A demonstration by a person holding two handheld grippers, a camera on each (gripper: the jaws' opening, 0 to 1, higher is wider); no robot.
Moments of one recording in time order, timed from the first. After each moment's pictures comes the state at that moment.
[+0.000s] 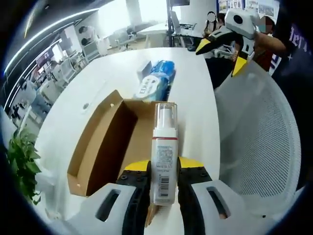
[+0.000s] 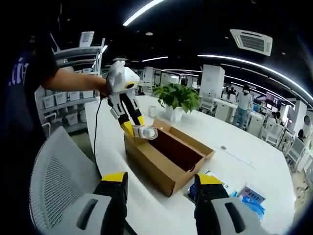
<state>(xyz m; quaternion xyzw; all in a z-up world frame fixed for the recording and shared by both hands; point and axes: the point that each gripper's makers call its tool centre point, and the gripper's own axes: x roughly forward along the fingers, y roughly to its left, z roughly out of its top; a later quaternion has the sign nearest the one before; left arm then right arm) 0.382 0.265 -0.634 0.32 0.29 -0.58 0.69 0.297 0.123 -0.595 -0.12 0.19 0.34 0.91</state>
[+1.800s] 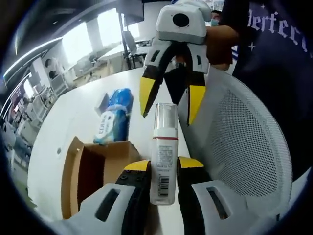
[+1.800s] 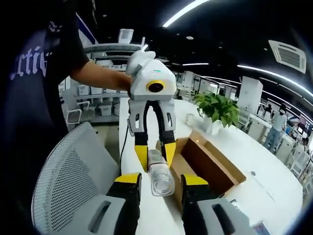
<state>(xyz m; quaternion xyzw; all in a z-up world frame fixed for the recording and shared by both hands) 0.302 0.208 -0.621 0.32 0.20 -0.72 0.58 0.288 0.193 -0.591 -0.17 0.16 0.50 0.83</state>
